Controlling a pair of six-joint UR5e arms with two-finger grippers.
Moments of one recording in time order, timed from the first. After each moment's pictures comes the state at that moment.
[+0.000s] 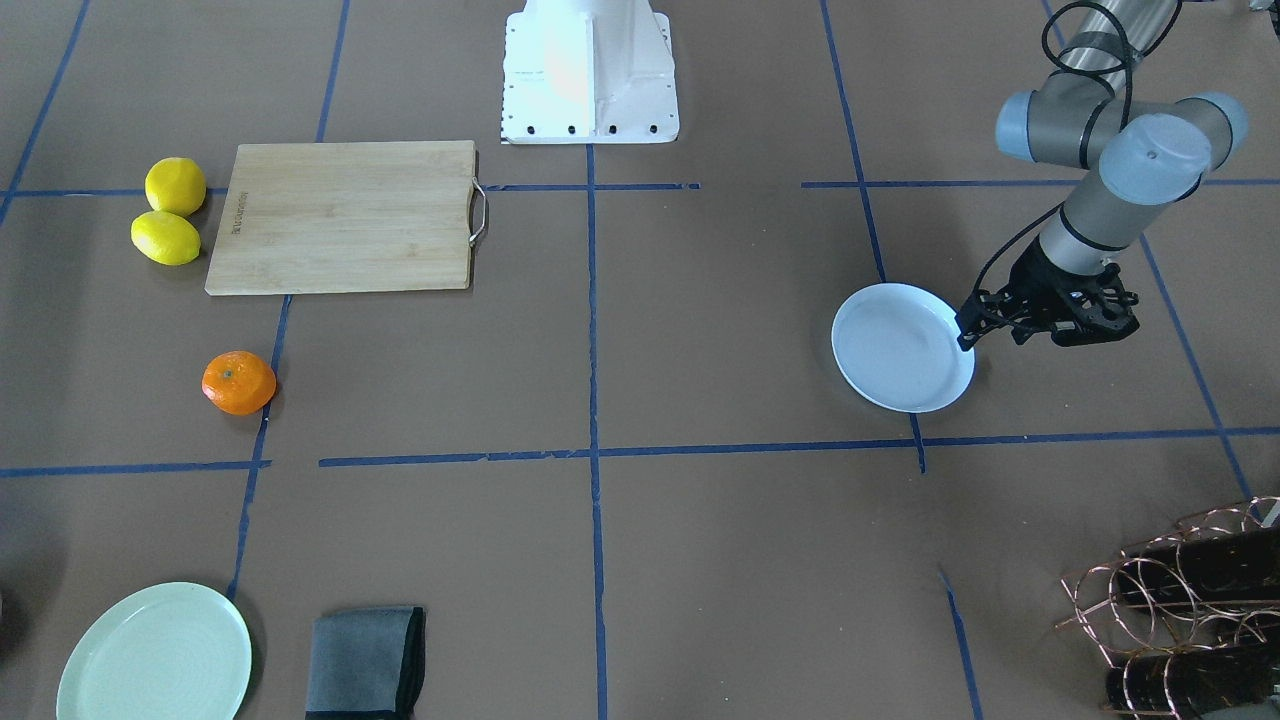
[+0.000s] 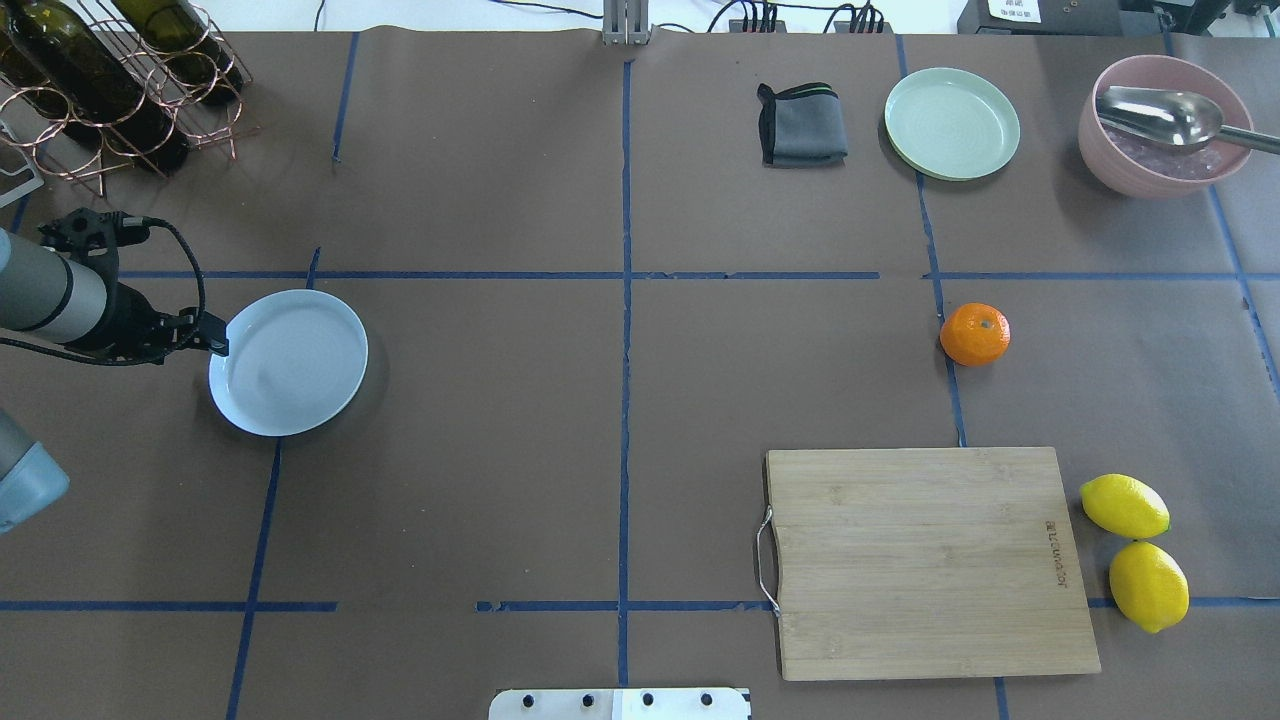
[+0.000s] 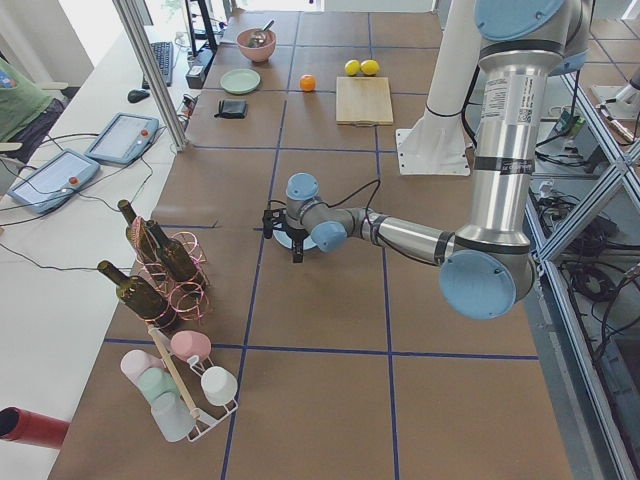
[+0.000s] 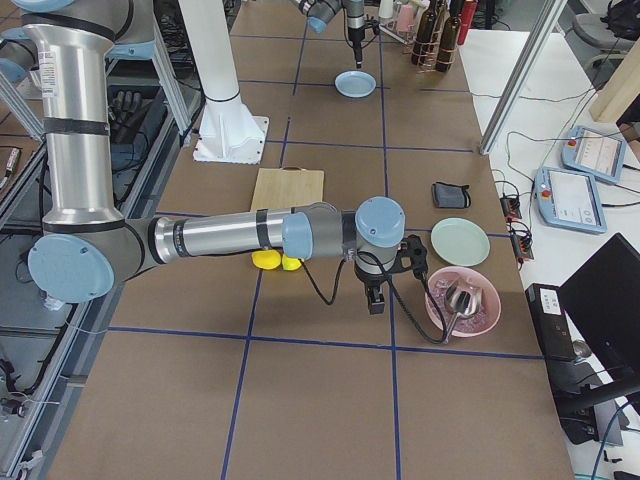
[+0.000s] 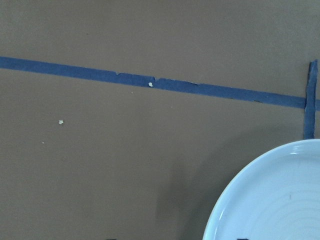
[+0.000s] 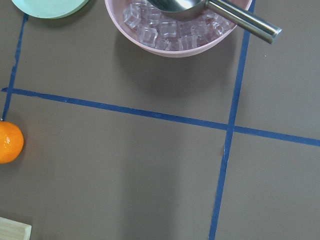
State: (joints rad) left arm -0.85 -1.64 -1.64 -2.16 -2.06 -1.07; right arm 1.57 -1.57 1.73 -1.64 2.46 -0.09
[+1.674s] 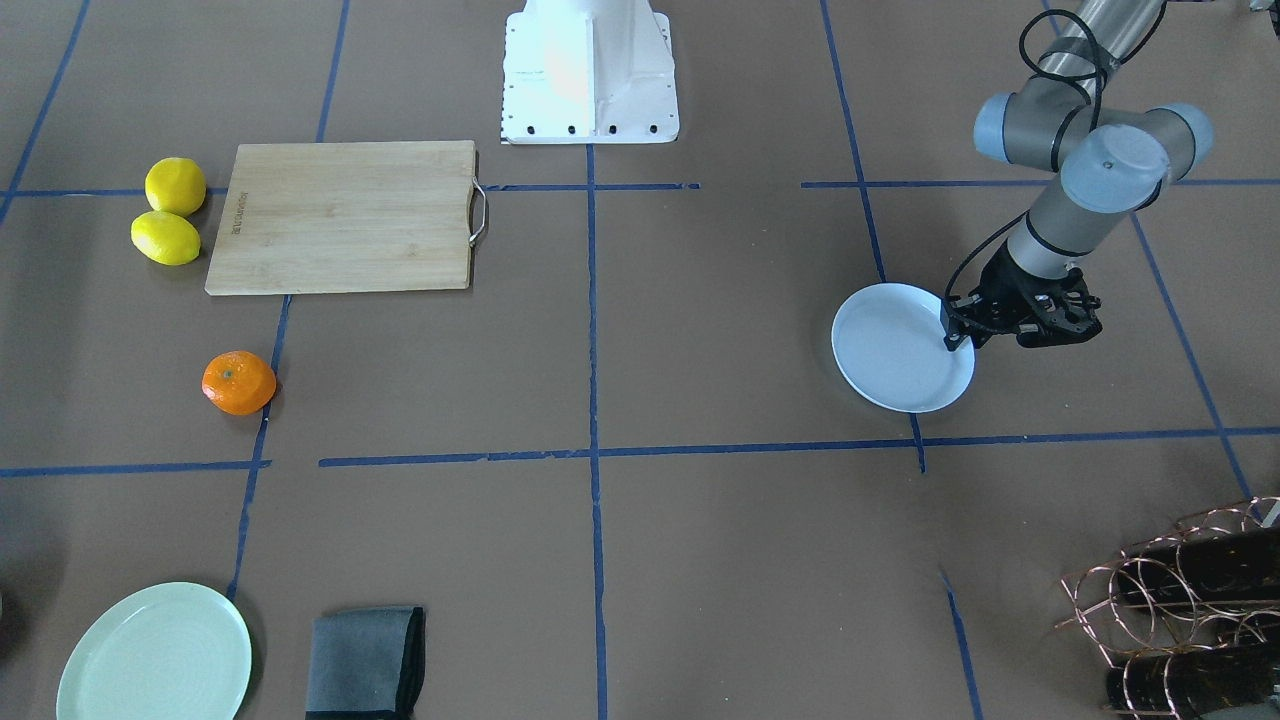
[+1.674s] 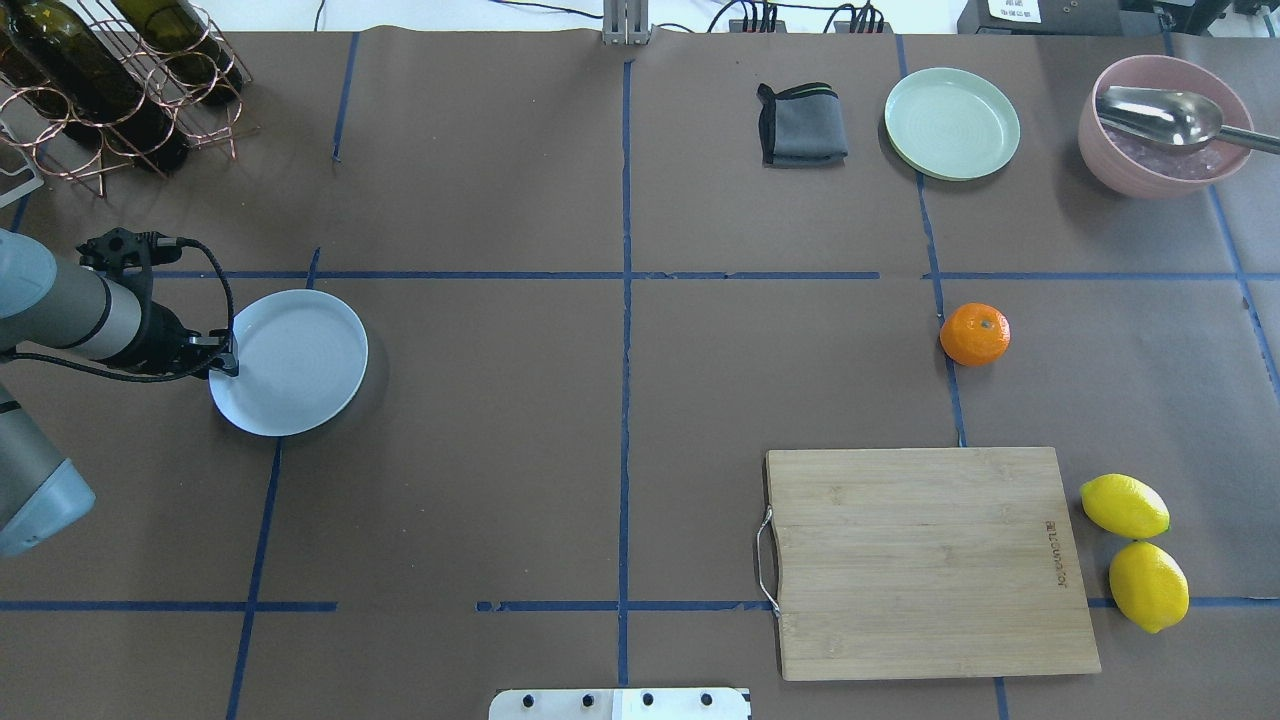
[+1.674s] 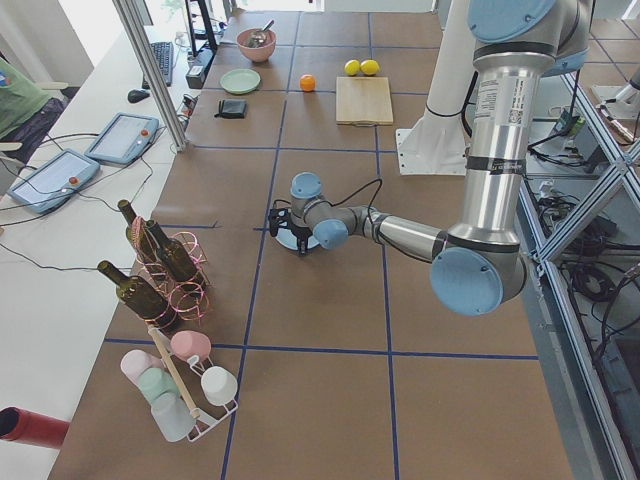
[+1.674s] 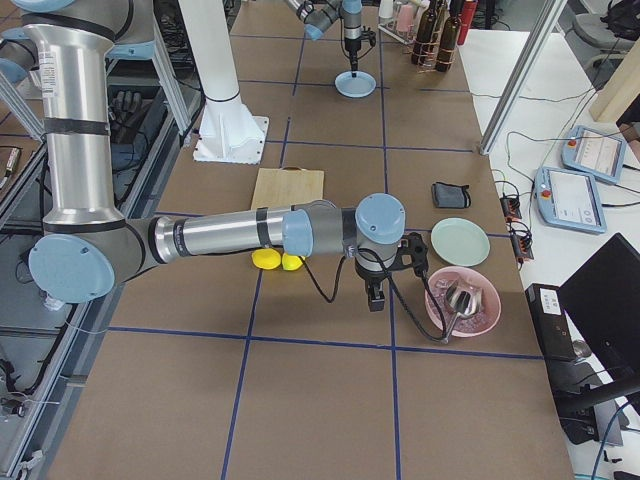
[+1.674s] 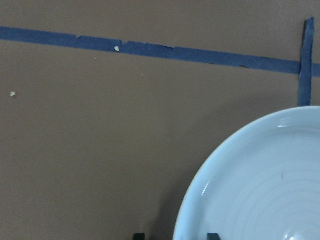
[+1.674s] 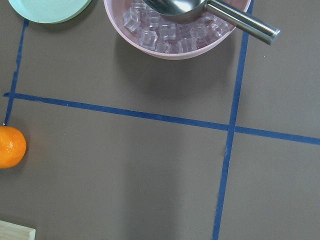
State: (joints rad) left arm -0.81 -1.65 -1.63 -2.16 -2.04 -1.09; right arm 1.57 -1.56 1.74 -1.64 2.47 -0.06
